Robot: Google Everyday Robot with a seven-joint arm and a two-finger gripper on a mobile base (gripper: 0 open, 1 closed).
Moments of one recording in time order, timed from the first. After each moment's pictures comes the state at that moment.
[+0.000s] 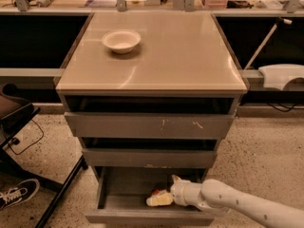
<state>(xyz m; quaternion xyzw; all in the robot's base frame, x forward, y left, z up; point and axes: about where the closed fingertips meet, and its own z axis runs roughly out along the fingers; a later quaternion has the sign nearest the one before) 0.496 -0.043 0.348 -0.28 0.83 0.33 0.34</state>
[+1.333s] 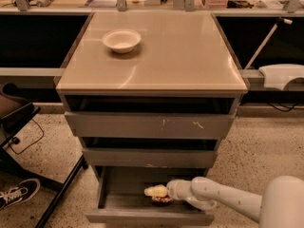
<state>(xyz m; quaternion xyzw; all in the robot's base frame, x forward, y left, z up) 0.552 -0.039 0.240 -0.16 0.88 0.34 0.29</state>
